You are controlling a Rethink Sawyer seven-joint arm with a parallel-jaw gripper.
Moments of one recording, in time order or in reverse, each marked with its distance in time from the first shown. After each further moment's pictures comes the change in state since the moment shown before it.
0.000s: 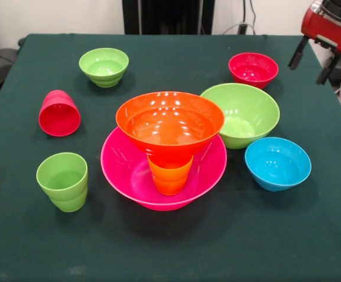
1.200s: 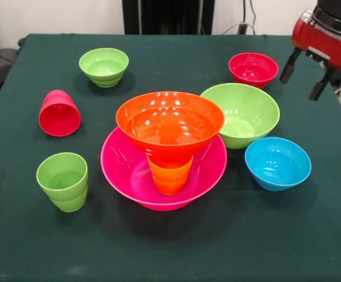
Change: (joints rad) arm -0.079 0.041 -0.002 -0.127 -0.001 0.058 0.000
